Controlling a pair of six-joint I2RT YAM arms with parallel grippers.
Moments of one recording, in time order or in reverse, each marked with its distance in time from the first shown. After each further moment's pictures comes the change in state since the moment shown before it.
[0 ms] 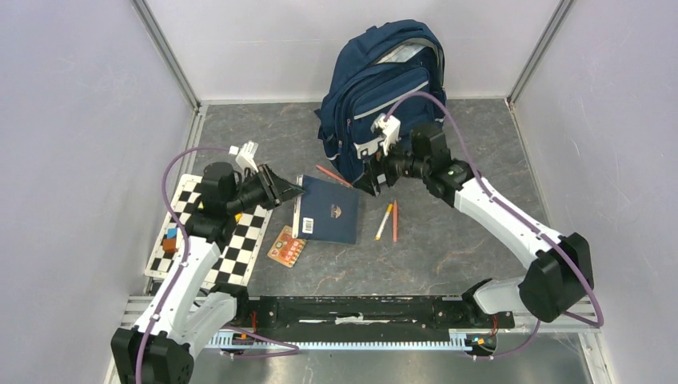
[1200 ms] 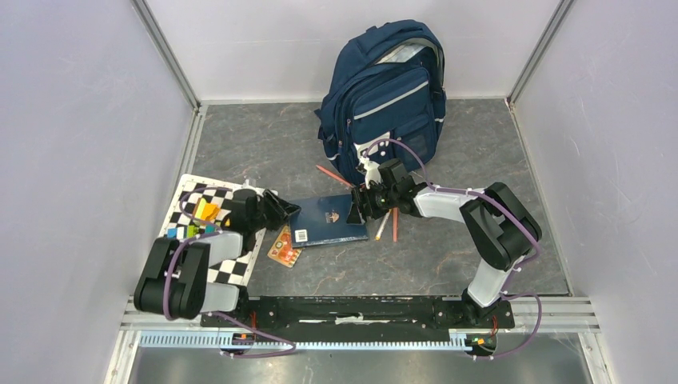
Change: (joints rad) left arm 0.018 0.521 -0.330 0.562 -0.323 -0.145; right arm 0.066 0.391 -0.159 0.247 0.008 0.263
